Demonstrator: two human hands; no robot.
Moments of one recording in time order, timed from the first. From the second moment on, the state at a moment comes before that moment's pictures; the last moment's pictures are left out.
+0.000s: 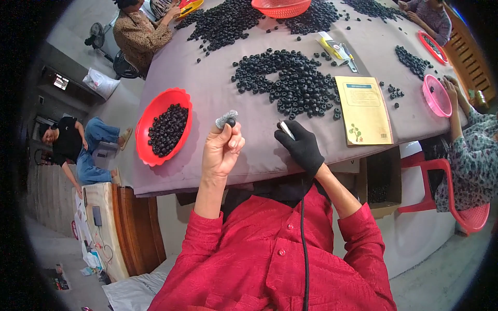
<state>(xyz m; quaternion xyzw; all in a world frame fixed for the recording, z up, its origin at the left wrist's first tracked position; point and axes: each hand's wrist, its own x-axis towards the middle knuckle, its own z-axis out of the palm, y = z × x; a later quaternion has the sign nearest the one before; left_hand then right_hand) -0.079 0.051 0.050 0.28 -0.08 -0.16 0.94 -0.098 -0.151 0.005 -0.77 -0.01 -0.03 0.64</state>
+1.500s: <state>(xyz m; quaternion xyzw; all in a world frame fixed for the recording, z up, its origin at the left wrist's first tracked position) 0.028 -0.015 -0.002 0.93 -0.09 0.09 0.35 -0.100 -0.156 0.024 -0.73 0.05 0.03 0.68</state>
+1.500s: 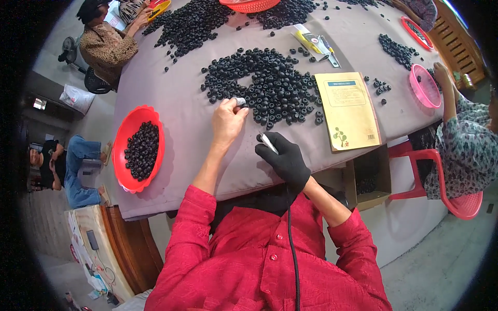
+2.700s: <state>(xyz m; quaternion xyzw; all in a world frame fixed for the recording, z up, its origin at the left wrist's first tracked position) 0.026 0.020 -0.013 0.43 -0.06 -0.24 0.87 -0.026 -0.142 0.012 -0.80 -0.12 -0.03 0.59</state>
